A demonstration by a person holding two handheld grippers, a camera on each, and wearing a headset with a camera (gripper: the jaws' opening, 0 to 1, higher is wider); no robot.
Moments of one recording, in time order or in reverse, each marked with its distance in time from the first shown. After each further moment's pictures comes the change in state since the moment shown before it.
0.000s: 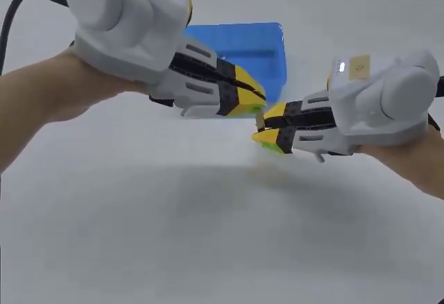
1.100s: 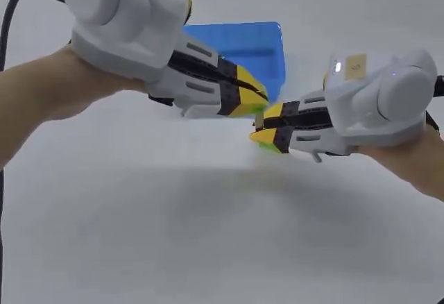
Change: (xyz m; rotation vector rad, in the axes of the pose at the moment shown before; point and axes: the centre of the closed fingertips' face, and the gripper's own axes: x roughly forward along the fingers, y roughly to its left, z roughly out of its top) left arm -0.002 -0.007 0.015 -0.017 -0.015 -0.021; right arm -0.002 0.002 0.009 -0.014 0.000 -0.009
